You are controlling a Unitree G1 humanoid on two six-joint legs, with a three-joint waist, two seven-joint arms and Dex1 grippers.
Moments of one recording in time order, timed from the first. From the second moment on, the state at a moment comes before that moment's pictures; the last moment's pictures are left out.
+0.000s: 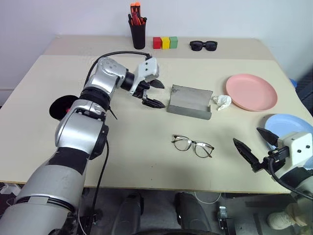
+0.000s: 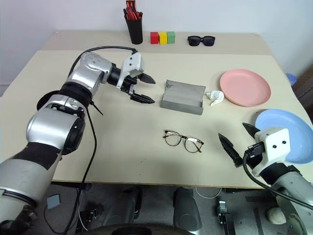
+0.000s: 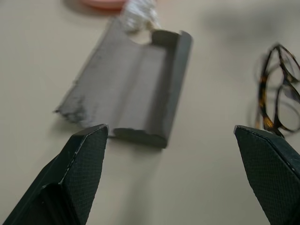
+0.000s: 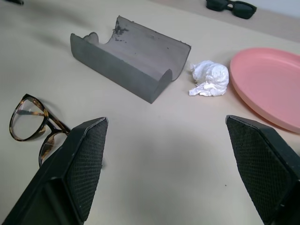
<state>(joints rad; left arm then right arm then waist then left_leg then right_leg) -1.40 0.28 -0.25 1.28 0.11 -0.17 -1.42 0.40 -0.52 -0.56 -0.79 0.53 0.54 0.49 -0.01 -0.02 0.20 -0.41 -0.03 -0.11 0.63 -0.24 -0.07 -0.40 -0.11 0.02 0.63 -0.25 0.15</state>
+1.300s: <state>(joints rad) -1.40 0.16 -0.25 1.30 0.29 -0.19 -1.33 0.38 -0.51 -0.48 -0.78 0.50 0.47 0.44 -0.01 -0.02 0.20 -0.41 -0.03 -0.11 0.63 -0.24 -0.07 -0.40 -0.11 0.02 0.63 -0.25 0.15</state>
